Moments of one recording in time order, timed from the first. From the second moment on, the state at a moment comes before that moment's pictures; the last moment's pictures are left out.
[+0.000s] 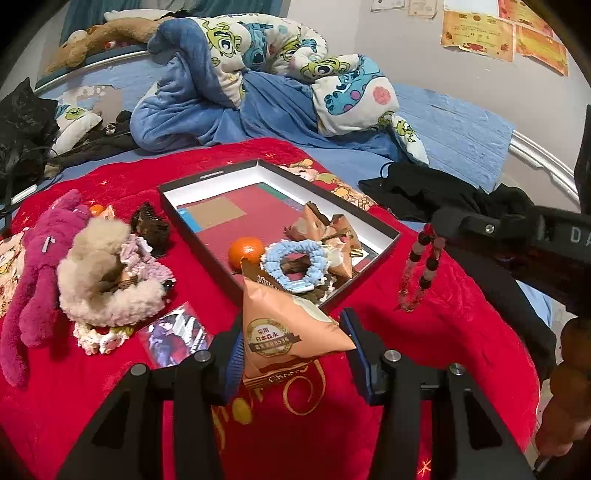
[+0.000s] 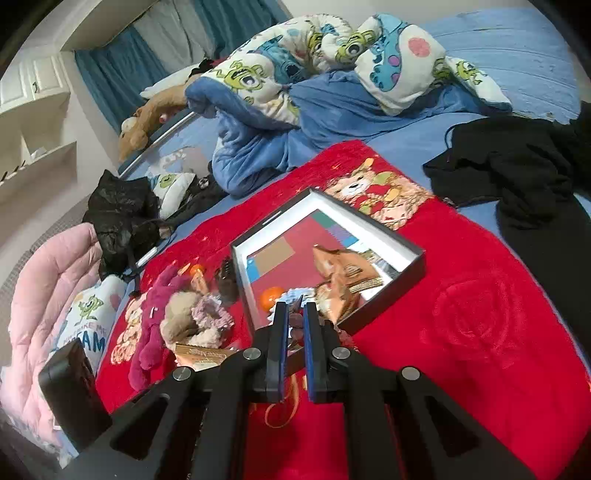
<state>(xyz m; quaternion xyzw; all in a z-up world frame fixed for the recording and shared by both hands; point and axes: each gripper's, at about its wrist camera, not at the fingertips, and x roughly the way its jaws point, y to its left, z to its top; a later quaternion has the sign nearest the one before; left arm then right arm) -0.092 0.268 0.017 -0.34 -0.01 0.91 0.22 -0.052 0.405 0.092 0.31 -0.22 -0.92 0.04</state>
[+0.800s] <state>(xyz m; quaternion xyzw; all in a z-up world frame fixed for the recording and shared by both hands) -0.119 0.278 0.016 -0.34 0.01 0.91 0.23 -0.082 0.387 0.093 0.30 -0.18 -0.93 0.05</state>
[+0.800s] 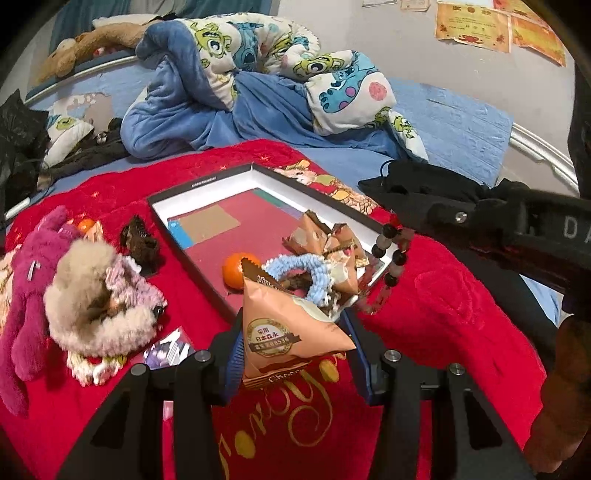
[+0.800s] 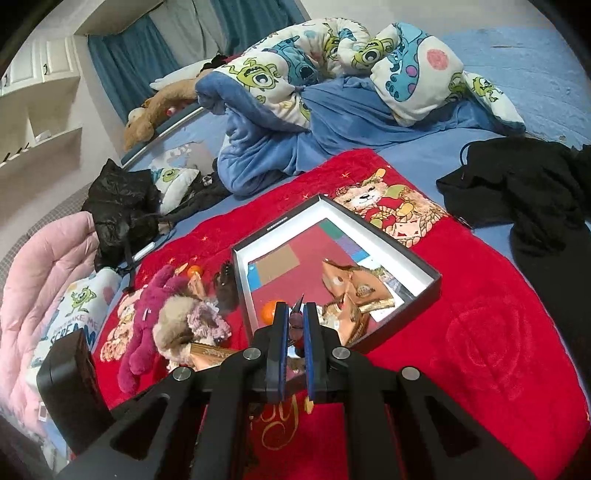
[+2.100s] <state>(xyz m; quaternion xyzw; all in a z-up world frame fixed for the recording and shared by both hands) -0.180 0.303 -0.023 -0.35 0.01 0.91 0.22 -0.151 0.393 0.047 0.35 -0.16 -0.92 0.00</state>
